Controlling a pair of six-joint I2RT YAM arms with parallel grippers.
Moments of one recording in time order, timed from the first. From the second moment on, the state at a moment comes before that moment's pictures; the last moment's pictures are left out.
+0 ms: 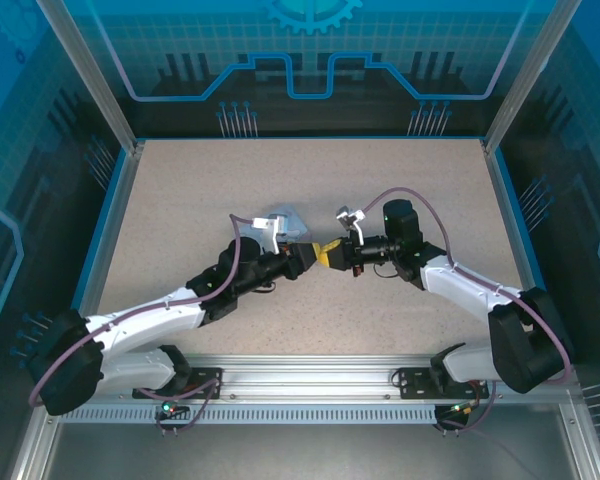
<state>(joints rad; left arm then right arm) -0.80 1.16 0.60 0.36 0.09 -0.80 0.44 1.34 0.70 0.19 -1.07 0.25</state>
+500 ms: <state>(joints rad) -0.77 0.93 0.47 0.16 -0.08 -0.88 0.43 1.34 0.77 -0.14 -0.92 0.05</state>
